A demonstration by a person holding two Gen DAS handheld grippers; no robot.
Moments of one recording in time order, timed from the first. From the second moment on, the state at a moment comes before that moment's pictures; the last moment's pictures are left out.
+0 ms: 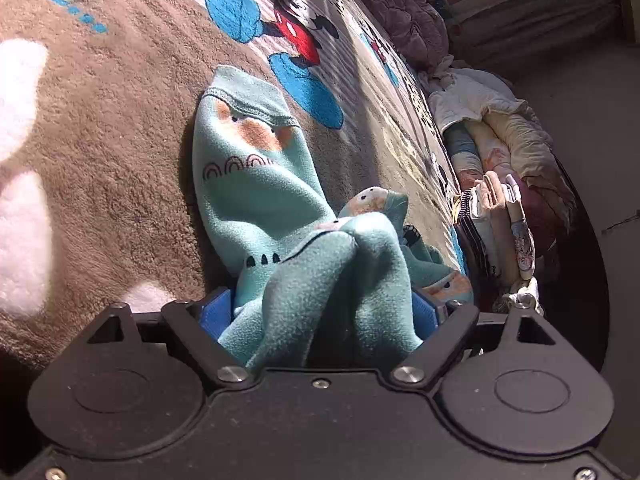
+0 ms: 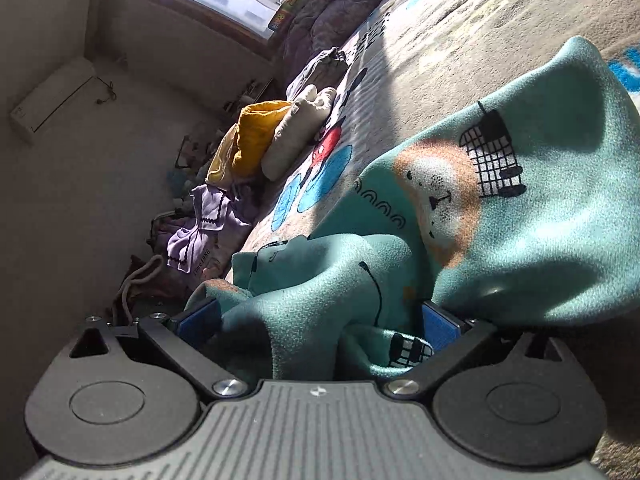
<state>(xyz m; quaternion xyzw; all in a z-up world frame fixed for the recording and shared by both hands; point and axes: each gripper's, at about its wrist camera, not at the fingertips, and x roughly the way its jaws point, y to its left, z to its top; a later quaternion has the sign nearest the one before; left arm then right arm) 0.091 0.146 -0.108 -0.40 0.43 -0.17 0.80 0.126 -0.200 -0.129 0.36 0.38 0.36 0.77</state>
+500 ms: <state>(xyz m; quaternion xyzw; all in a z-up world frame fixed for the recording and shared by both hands) 0.188 0.096 -0.039 -0.36 0.31 -0.32 0.82 0.196 -0.206 -0.075 0.42 0.24 0.46 0.74</state>
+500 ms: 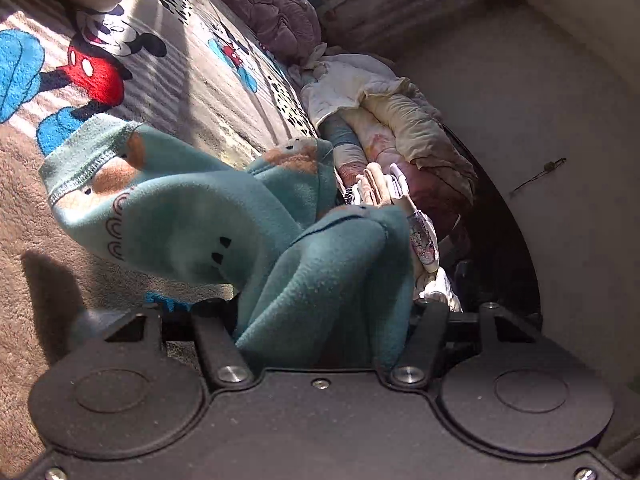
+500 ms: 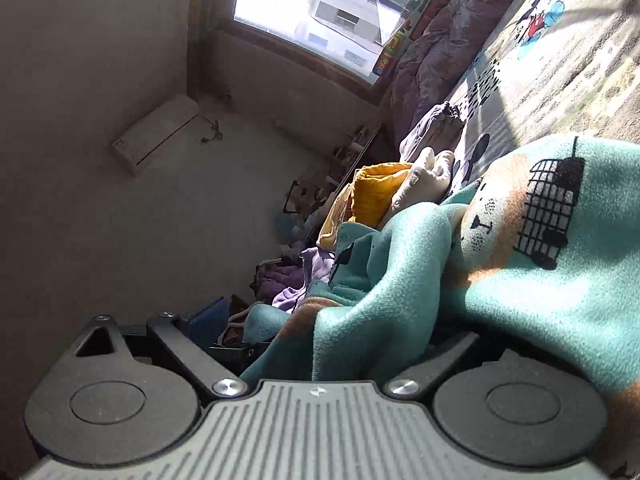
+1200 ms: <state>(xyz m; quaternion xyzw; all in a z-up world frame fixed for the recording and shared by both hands) 0.288 0.100 -0.023 -0.12 0.22 -0.12 0.96 0.314 -0.226 -0.068 0.14 0.20 0.25 0.94</state>
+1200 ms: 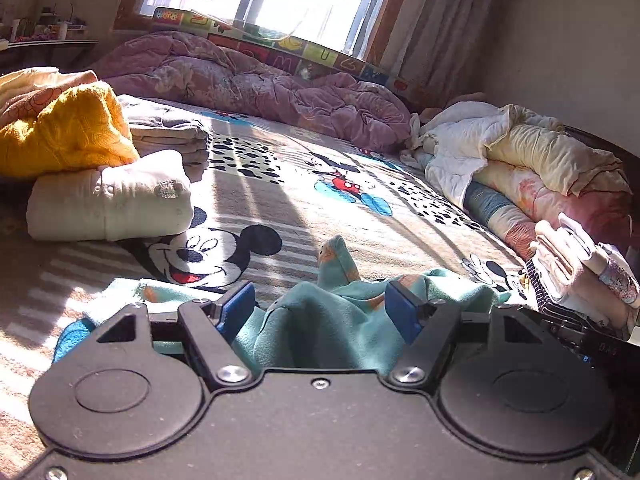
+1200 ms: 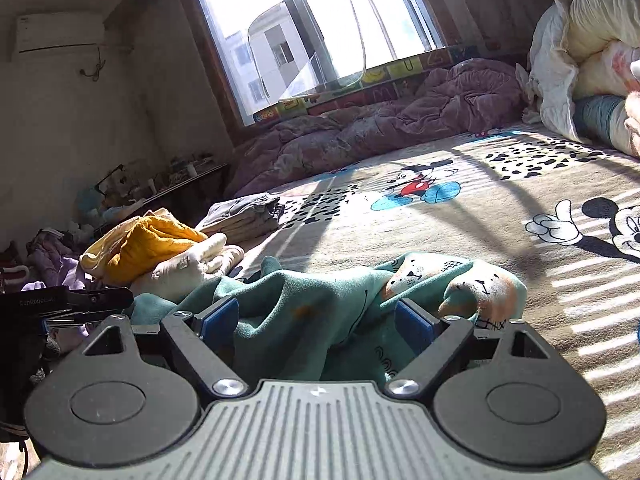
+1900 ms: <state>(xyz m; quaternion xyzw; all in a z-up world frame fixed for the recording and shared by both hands) 0.239 0.009 -0.056 0.16 0.22 -0.26 0.93 0.274 -0.209 -0.069 0.11 0.19 0.36 0.91</state>
